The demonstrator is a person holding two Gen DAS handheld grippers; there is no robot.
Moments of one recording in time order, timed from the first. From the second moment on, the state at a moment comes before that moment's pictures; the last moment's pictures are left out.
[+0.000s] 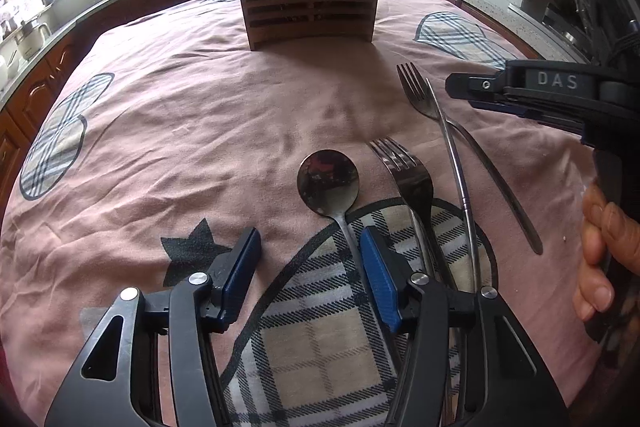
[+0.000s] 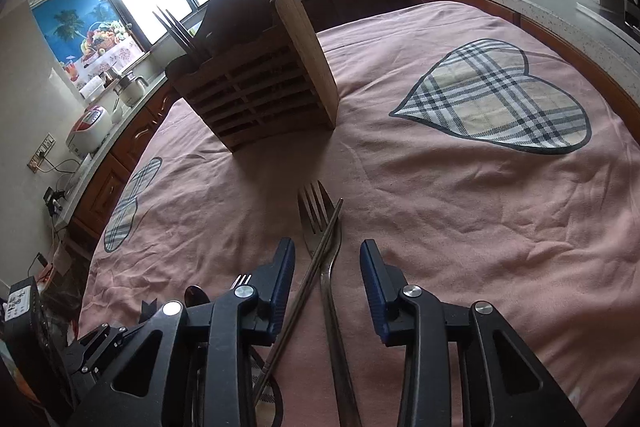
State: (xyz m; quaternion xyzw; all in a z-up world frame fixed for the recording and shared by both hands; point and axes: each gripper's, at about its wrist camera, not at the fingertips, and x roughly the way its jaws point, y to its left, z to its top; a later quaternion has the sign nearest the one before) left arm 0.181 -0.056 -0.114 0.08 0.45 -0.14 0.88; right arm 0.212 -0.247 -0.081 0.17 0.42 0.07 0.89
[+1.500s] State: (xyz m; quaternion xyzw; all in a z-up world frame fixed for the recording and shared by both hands) left arm 0.174 0.028 -0.024 -0.09 0.35 -0.19 0.91; right arm 0.173 -0.239 0.009 0.17 0.32 0.11 0.93
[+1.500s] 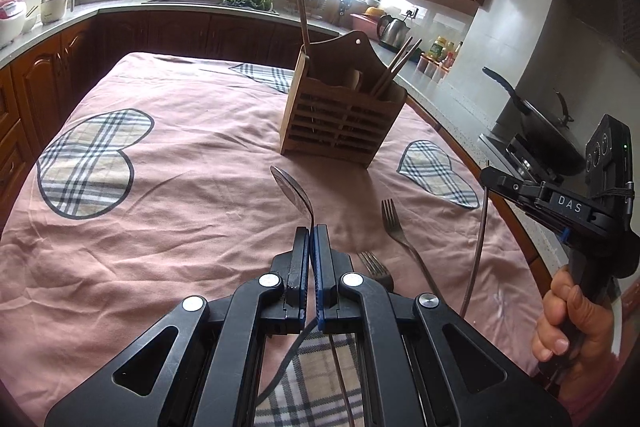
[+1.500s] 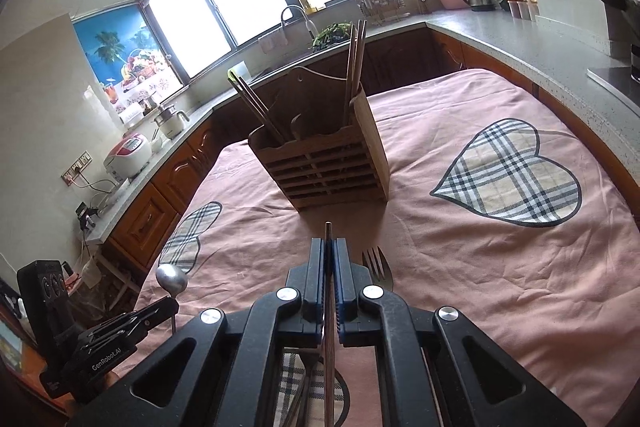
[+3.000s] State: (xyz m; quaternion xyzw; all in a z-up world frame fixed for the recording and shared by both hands) left arm 0.226 0.005 0.076 -0.06 0.18 -0.19 0.96; right arm 0.199 -0.256 0.084 0.16 0.23 0.11 0.95
